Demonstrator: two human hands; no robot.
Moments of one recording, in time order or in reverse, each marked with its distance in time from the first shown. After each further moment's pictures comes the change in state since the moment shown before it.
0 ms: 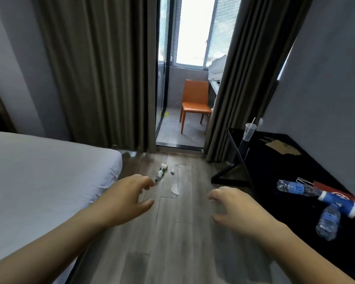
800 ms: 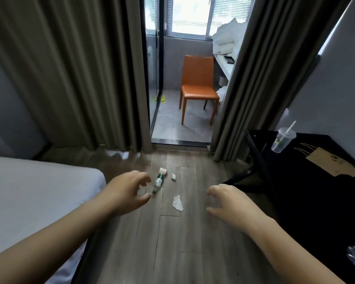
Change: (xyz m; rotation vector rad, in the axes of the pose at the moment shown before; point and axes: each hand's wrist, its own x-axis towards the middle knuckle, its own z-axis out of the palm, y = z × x) left_hand 0.430 -0.195 0.056 -0.024 -0.162 -0.082; right_hand 0.441 0.146 0.016 0.105 -0.084 0.104
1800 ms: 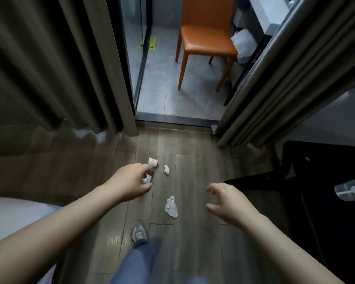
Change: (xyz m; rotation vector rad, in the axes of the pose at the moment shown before) left_hand 0.502 -0.191 0.105 -0.081 -0.344 -0.113; right_hand 0.480 0.140 0.040 0.064 -0.317 0.189
